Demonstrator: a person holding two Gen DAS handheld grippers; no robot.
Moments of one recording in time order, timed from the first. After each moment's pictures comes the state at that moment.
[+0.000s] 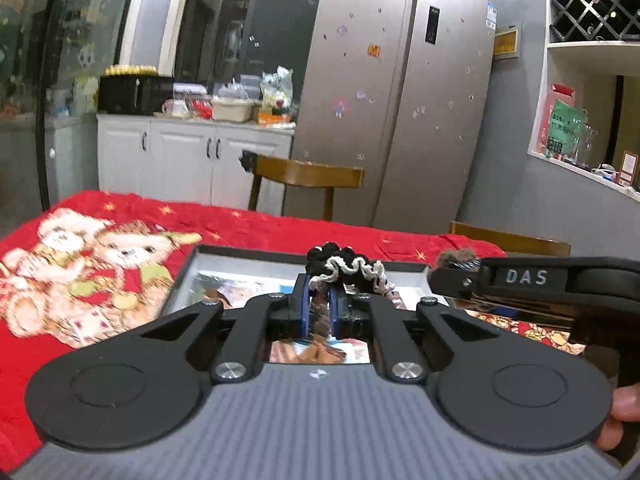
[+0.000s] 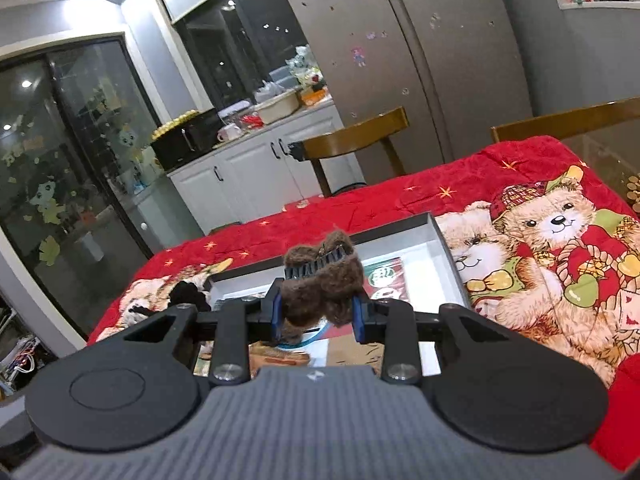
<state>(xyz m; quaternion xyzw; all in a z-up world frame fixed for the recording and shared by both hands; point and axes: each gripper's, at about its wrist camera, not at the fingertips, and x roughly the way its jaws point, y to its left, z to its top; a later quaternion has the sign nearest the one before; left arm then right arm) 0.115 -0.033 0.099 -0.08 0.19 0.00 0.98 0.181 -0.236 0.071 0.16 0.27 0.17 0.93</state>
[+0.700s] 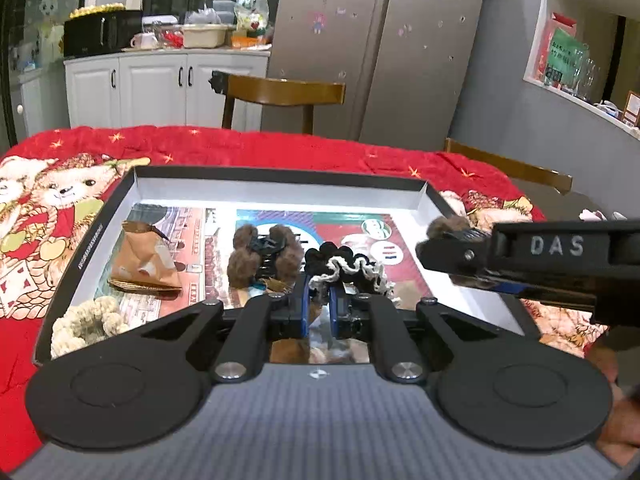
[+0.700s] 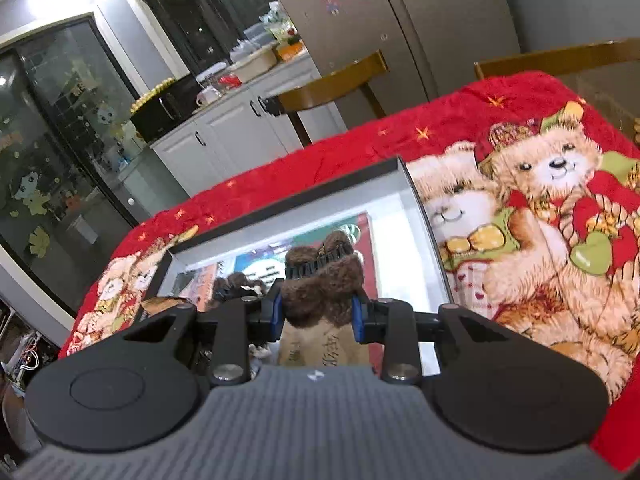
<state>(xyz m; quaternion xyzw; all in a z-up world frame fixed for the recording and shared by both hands) 0.191 -0.046 0.039 -0.07 0.30 -0.04 0.95 0.221 -0.254 0.025 0.18 0.35 0.17 0.90</state>
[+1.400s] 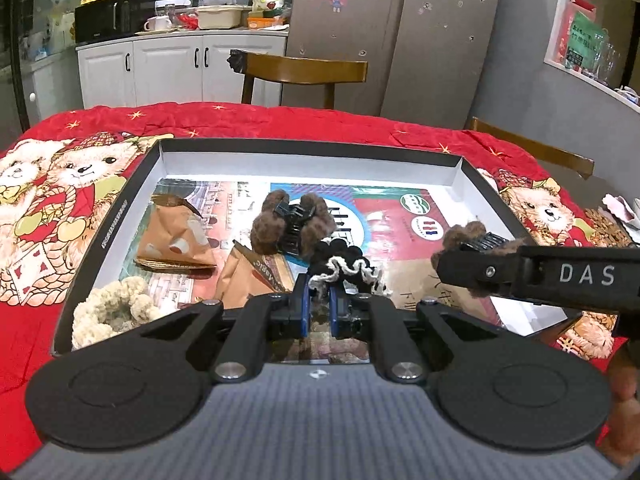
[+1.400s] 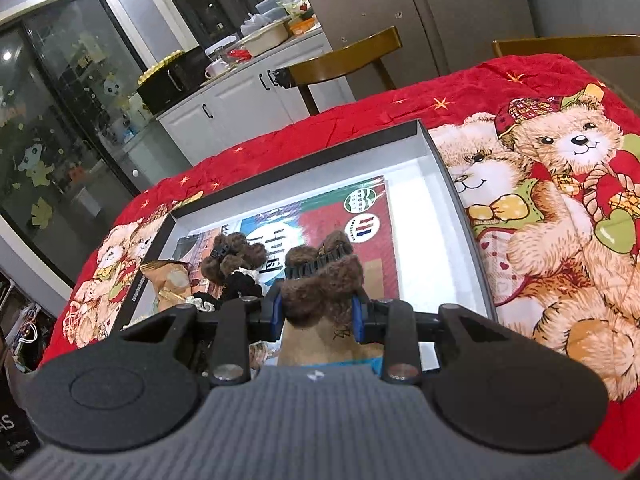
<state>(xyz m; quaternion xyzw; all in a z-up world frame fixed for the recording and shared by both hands) 0.197 -0.028 0.024 -0.06 0.33 -0.01 0.94 0.217 -0.239 0.015 0.16 0.38 0.19 0.89</state>
